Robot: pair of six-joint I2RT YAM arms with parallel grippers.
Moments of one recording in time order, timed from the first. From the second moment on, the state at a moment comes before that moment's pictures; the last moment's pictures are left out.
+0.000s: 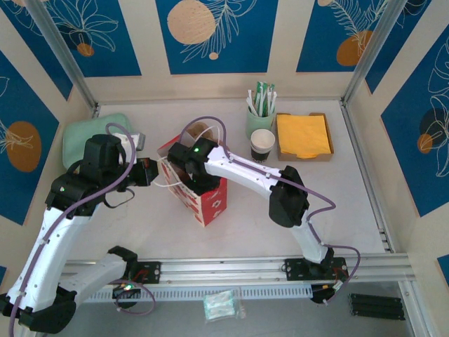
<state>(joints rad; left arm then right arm) -0.39 0.92 1.31 -1.09 0.21 -0.42 1.02 2.15 2.05 -1.42 0.03 0.43</state>
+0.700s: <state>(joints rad) -0.39 0.92 1.31 -1.09 0.21 -0.42 1.02 2.15 2.04 -1.42 0.03 0.43</state>
